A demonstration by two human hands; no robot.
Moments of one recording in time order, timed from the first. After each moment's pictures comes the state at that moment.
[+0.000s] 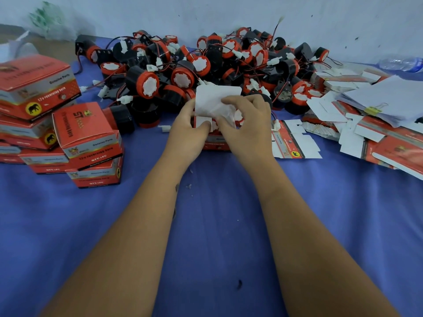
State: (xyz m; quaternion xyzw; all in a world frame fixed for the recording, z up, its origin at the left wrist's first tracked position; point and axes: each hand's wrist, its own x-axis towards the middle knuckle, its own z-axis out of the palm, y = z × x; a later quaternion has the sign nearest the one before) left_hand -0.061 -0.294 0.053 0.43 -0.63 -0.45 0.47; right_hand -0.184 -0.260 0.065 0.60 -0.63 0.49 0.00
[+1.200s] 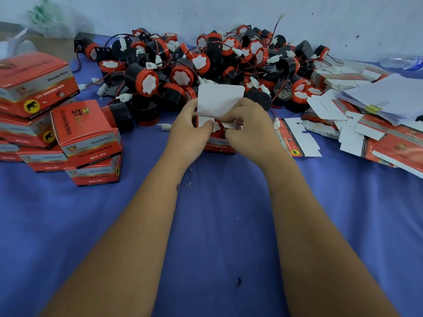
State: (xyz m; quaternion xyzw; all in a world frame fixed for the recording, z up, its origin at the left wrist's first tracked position) left_hand -0.062 -0.293 0.051 0.42 -0.64 -0.44 0.46; right_hand -0.197 -0.256 0.078 0.68 -0.63 0.37 -0.07
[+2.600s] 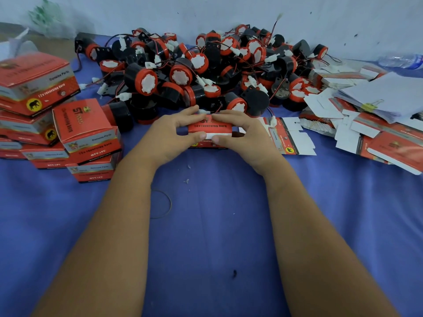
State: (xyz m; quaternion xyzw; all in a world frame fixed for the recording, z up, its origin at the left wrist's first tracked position) left_hand -0.017 -0.305 0.054 0.40 -0.79 -0.35 0.31; right_hand -0.208 -0.247 0.057 0.62 -0.55 0.47 -0.30
